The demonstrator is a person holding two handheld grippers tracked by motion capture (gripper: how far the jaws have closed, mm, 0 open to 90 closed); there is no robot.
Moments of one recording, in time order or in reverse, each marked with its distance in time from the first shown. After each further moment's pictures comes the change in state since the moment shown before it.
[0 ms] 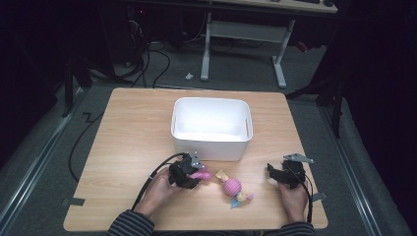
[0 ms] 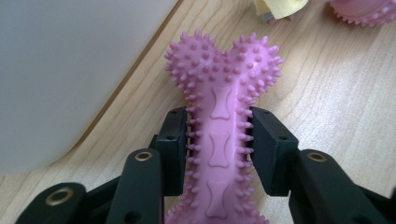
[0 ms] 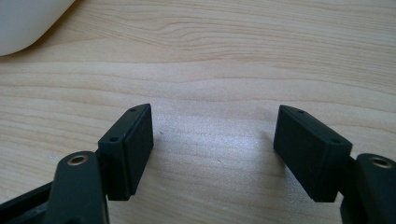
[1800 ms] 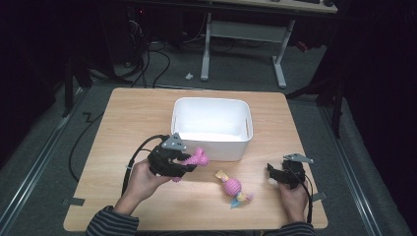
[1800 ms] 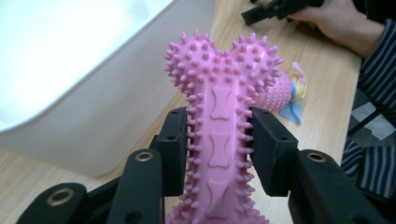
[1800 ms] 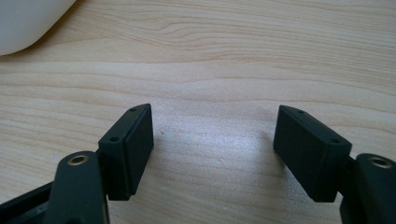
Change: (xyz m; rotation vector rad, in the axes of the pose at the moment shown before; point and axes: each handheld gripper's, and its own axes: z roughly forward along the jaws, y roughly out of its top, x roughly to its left) left arm 0.014 0.017 -0.117 -0.253 -0.100 -0.080; right arm 0.000 0.000 0.000 -0.002 0.001 -0.002
